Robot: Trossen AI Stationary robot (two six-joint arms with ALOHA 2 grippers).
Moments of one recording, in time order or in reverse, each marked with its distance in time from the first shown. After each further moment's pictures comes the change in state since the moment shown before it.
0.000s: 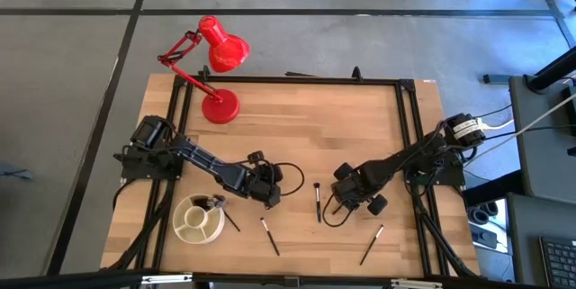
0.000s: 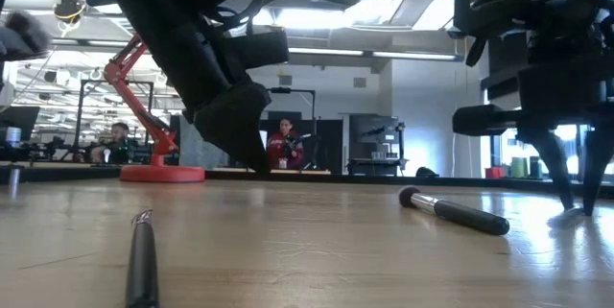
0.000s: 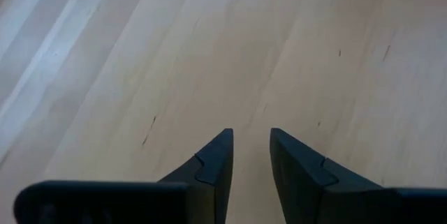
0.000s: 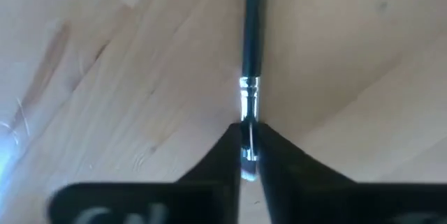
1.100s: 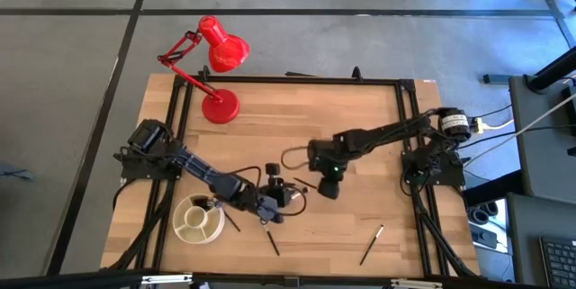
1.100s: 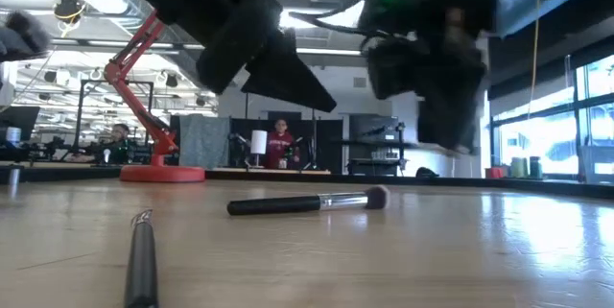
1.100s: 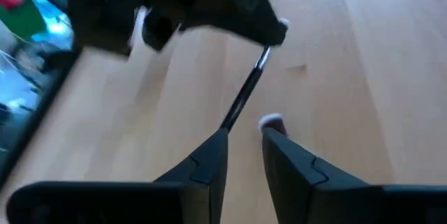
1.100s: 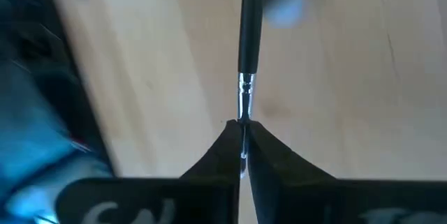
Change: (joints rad) left arm -0.105 0.000 0.001 0.439 -0.092 0.566; right arm -0.349 0.006 0.172 0.262 -0.545 0.890
